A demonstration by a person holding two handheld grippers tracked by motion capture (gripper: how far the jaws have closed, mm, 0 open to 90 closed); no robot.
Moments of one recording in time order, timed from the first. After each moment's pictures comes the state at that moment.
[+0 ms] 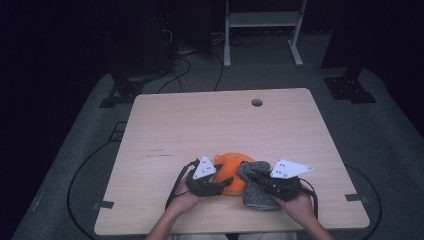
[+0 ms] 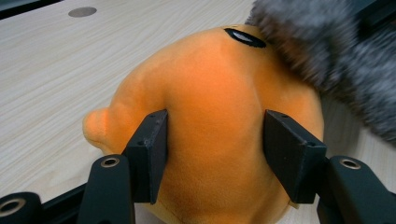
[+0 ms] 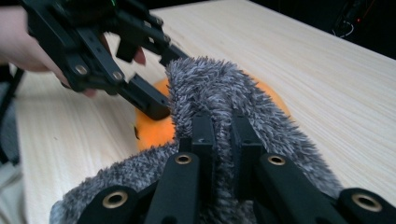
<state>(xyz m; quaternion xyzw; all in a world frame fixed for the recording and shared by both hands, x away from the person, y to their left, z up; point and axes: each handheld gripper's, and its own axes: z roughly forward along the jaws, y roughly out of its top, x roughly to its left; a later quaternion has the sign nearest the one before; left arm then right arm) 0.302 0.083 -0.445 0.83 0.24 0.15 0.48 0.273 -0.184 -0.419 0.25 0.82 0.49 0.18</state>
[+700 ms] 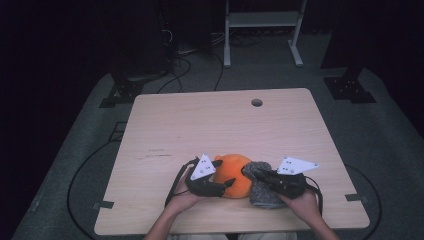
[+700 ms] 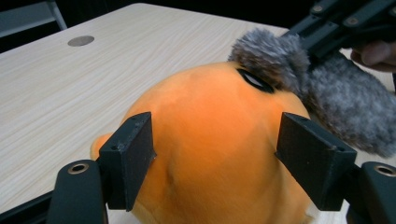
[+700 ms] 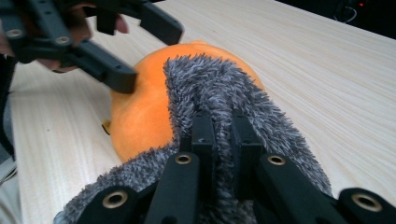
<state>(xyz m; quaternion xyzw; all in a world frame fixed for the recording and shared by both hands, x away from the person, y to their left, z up) 0.300 0.082 -0.432 0.82 0.22 0.15 0.51 0.281 -0.203 -0.425 0.27 0.81 0.49 0.16</state>
